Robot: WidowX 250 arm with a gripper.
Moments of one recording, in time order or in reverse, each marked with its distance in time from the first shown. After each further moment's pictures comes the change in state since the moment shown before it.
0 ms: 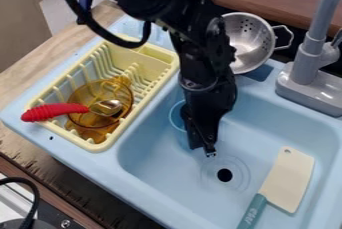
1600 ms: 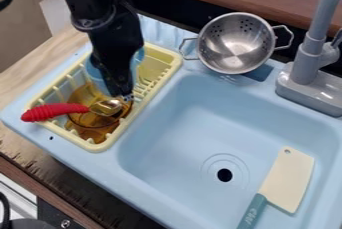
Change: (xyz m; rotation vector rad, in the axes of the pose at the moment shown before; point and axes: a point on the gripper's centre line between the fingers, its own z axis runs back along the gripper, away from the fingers) arm -0.076 0.054 0.076 0.155 -0.079 0.206
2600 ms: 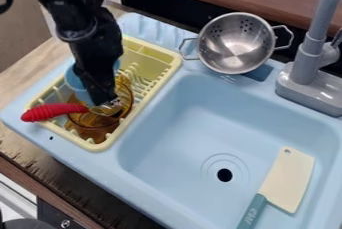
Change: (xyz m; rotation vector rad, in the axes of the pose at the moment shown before) arm -0.022 0.013 -0.022 -0.019 0.054 0.162
